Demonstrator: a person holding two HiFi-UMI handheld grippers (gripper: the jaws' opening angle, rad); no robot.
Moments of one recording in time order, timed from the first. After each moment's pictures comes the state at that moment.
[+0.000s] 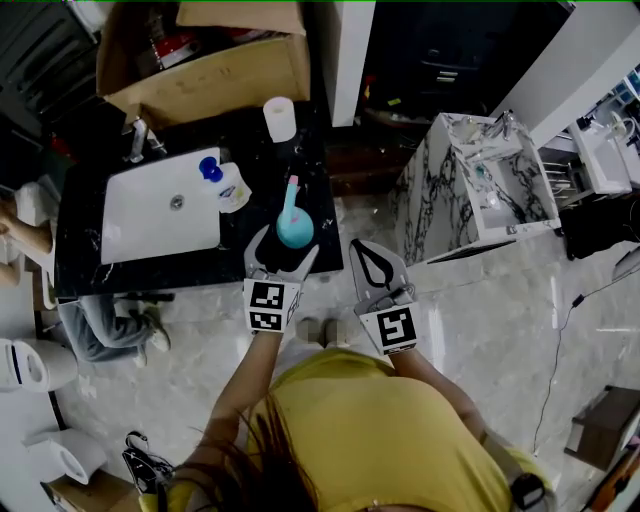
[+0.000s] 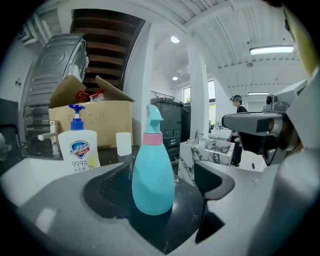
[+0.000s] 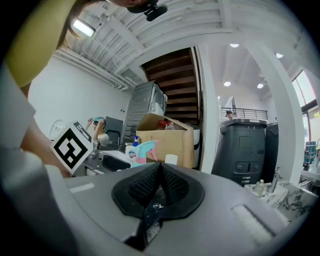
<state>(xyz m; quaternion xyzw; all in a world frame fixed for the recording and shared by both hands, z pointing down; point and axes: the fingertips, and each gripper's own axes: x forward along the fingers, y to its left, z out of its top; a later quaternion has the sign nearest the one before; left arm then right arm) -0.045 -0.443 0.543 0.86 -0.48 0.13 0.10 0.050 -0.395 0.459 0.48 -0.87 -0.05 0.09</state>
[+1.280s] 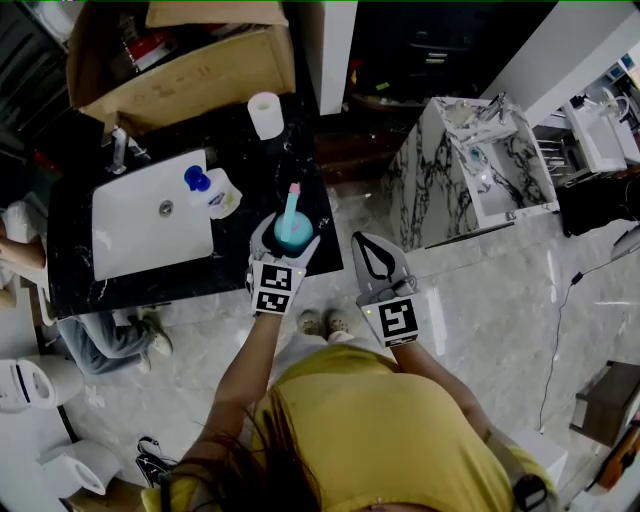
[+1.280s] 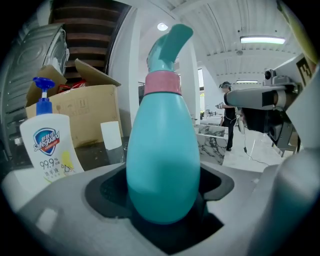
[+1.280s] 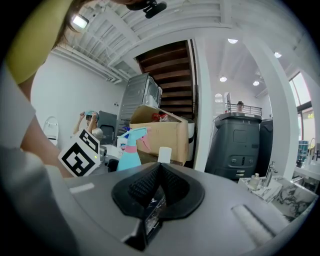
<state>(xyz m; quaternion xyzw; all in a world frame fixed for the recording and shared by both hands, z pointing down) -0.028 -0.483 0.595 0.88 -0.43 0.20 0.07 0.060 -0.421 0.482 0.51 -0.85 -0.02 0.11</state>
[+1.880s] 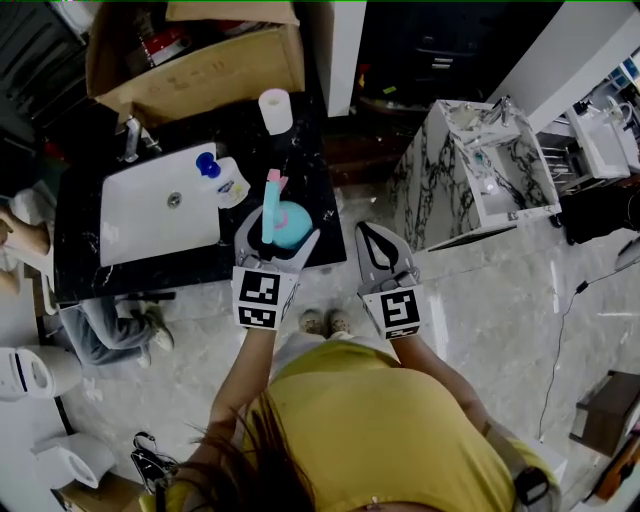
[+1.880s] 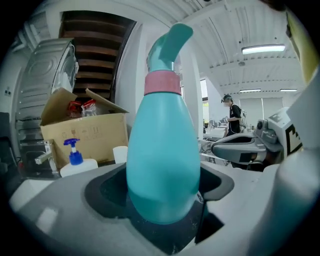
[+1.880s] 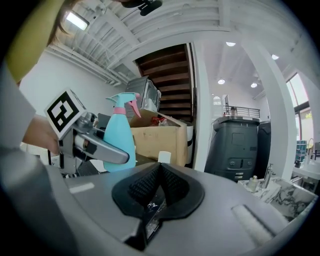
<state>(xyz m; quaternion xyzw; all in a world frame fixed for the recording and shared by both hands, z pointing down) -0.045 -0.450 0.481 0.88 -0.45 0.14 0.07 0.061 -0.413 0.467 0.52 -0.85 -0.03 0.10</state>
